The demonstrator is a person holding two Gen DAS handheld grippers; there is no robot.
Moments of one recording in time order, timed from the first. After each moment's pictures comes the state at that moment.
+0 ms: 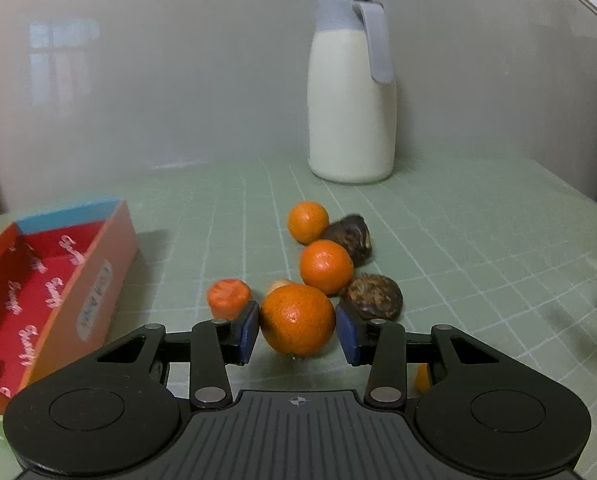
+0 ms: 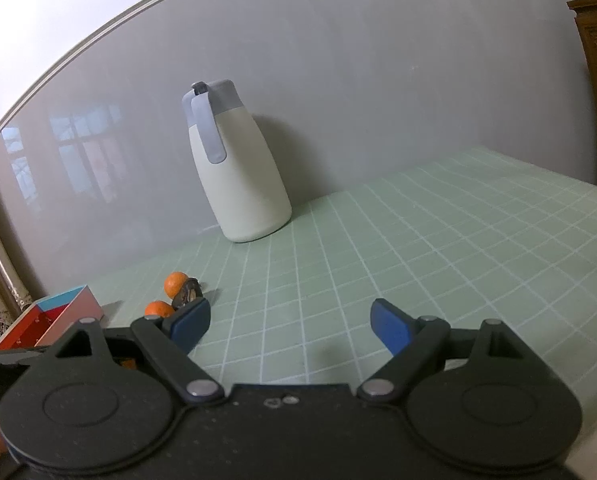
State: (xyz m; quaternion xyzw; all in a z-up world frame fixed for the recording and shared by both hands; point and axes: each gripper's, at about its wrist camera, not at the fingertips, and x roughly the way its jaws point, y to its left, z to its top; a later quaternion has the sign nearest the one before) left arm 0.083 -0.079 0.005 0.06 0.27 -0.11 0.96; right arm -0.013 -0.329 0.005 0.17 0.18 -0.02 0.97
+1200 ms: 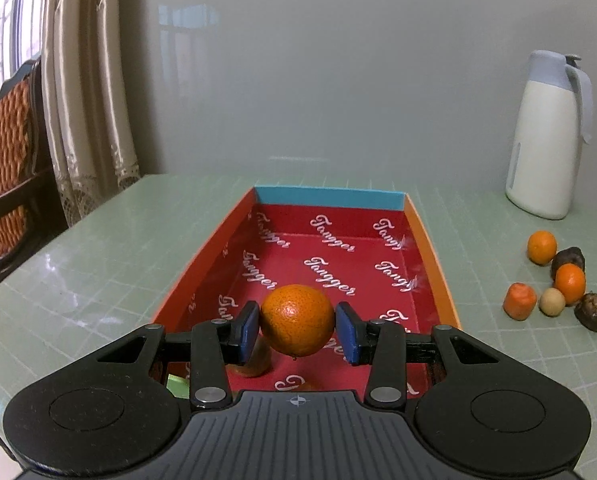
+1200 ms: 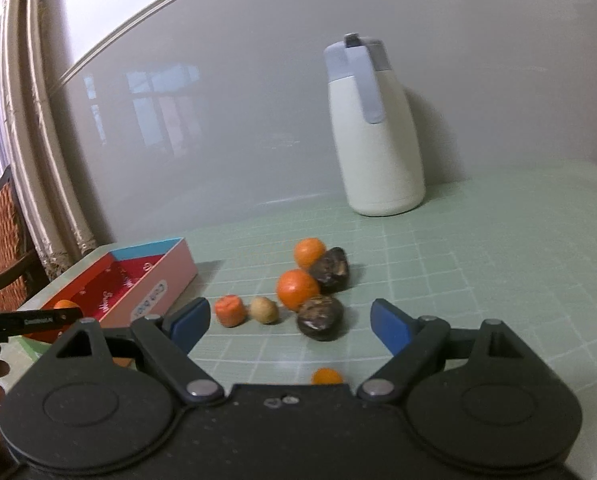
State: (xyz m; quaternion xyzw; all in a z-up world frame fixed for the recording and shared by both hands) left arm 0.085 0.105 0.010 0.01 0.27 0.07 0.96; right arm 0.024 -0.215 0.013 0.11 0.21 0.10 0.97
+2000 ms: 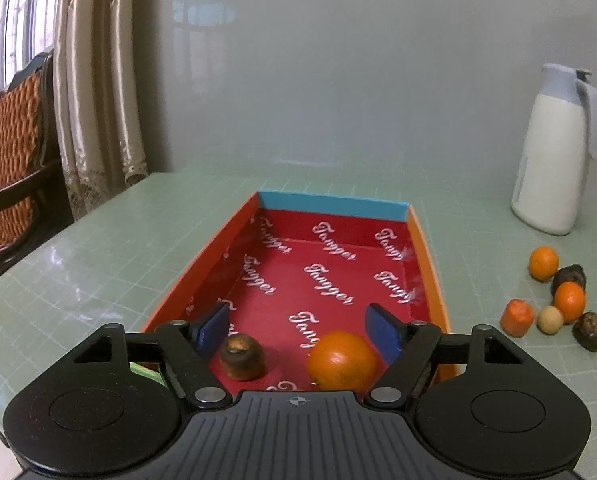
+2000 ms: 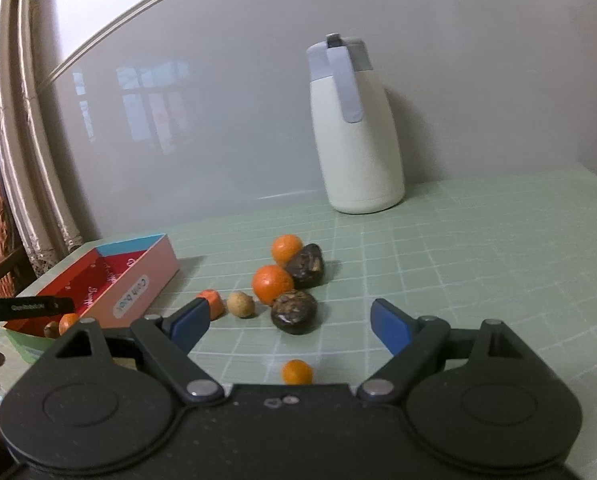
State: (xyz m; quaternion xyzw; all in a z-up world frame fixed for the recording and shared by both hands) left arm 0.079 0.102 0.017 -0.01 0.26 0.08 0.96; right arm 0.016 -0.238 0.011 0.10 0.21 0.06 0.97
